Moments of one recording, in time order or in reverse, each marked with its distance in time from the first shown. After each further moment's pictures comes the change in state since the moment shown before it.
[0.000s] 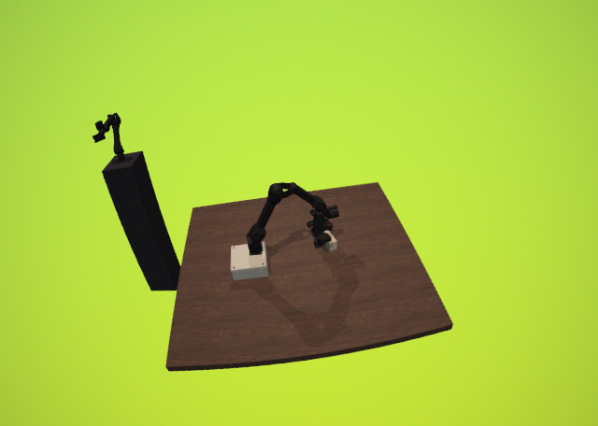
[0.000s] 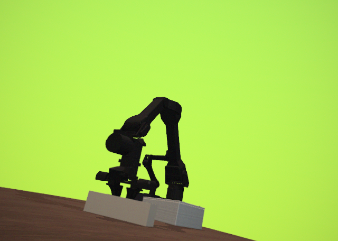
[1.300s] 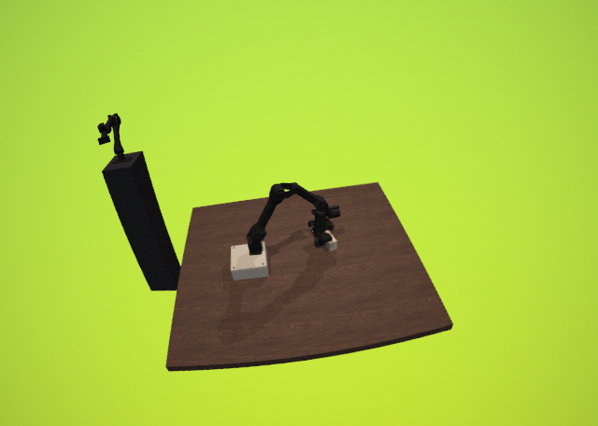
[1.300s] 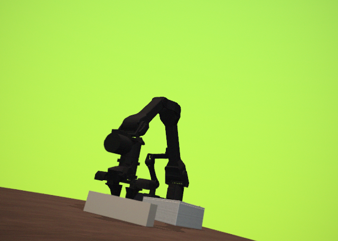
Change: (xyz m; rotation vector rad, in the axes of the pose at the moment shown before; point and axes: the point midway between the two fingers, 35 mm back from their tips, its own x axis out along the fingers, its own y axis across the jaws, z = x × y) arm -0.001 0.000 0.005 0.000 0.028 0.002
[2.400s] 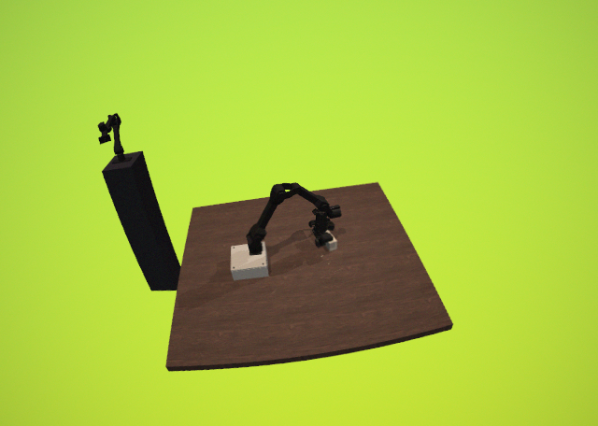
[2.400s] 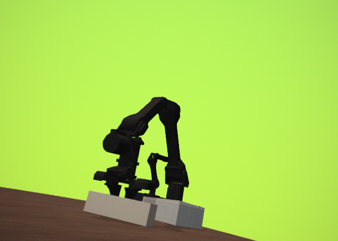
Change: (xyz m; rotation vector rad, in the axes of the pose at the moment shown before) arm 0.001 0.000 0.004 0.001 0.005 0.000
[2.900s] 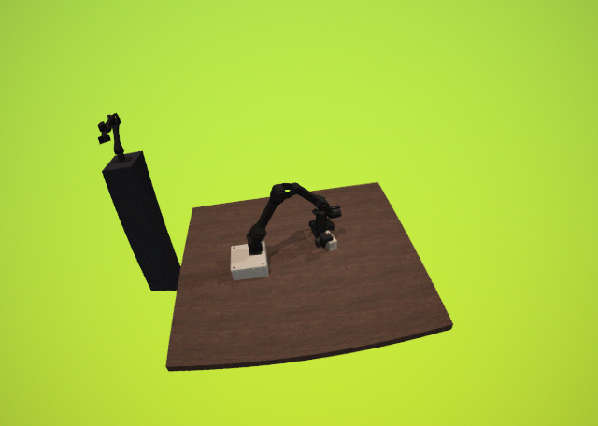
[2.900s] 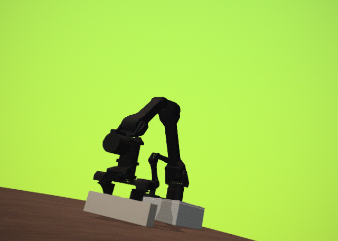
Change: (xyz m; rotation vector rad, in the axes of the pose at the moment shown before) arm 0.000 0.000 0.000 0.000 -0.002 0.000
